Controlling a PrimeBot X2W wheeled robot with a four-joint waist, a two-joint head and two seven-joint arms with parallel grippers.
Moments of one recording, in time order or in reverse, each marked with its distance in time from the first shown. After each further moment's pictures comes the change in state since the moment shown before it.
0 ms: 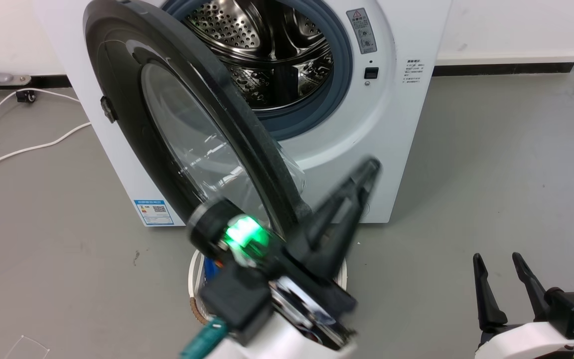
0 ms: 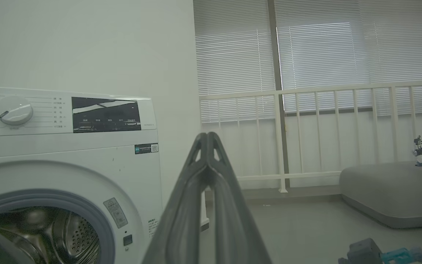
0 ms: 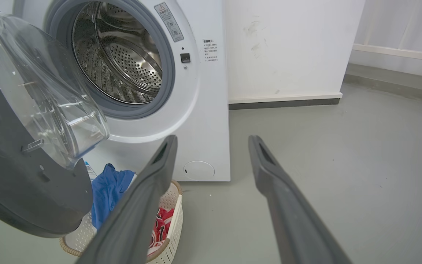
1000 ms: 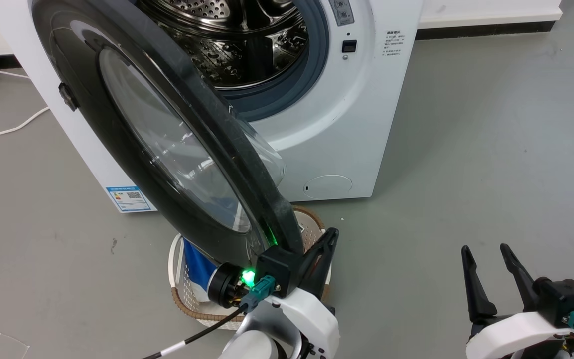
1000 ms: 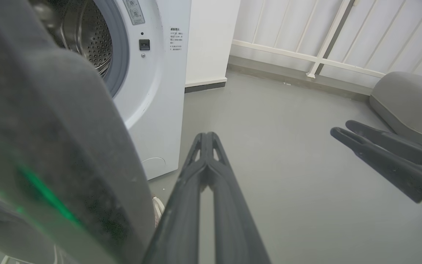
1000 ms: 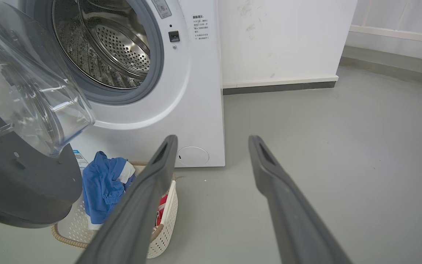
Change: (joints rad) left arm 0.000 0.006 -0.097 0.551 -0.130 0.167 0.081; right arm -0.040 0.000 0.029 0.026 -0.005 0.000 0.008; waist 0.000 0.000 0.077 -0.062
